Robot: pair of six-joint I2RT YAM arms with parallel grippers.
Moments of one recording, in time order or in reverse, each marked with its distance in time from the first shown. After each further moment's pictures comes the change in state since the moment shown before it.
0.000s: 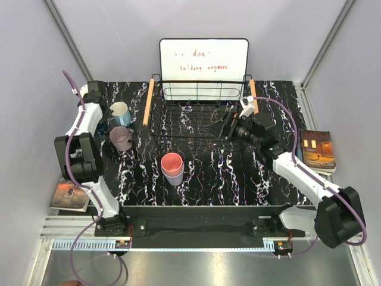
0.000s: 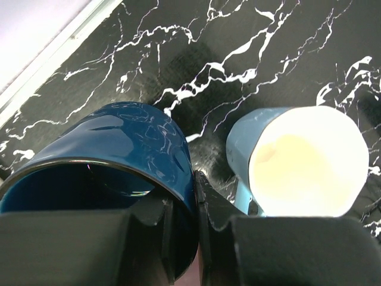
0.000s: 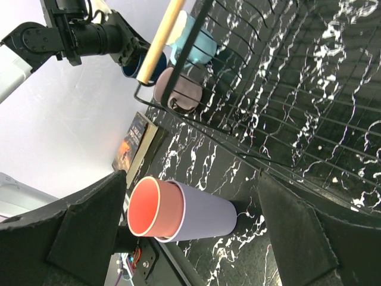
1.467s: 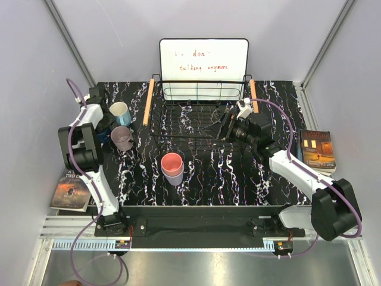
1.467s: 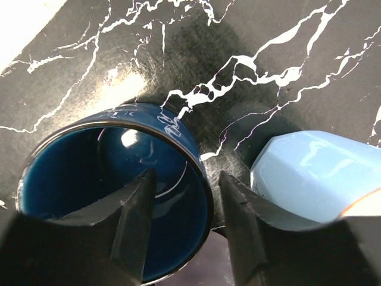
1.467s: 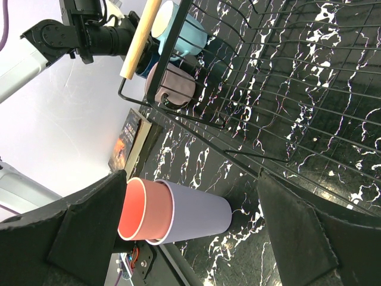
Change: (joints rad) left arm 0.045 0.174 0.023 0.026 0.056 -0.026; right arm 0.000 0.076 -0.017 0.041 -0.003 0.021
